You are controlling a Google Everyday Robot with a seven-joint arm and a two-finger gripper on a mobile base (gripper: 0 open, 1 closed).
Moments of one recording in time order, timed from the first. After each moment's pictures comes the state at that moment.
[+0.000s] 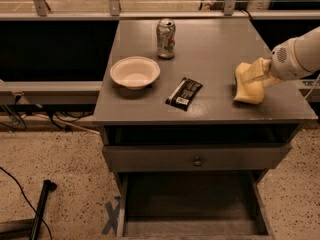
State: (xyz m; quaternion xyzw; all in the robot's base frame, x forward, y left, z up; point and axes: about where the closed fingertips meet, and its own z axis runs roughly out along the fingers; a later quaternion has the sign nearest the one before) arm 0.612 -0.257 0.868 -0.94 -0.04 -0.27 0.20
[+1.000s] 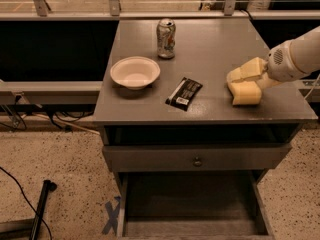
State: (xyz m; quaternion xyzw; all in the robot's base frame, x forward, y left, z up) arm 0.614 -0.251 0.862 -0.94 -0.04 -0.26 0.20
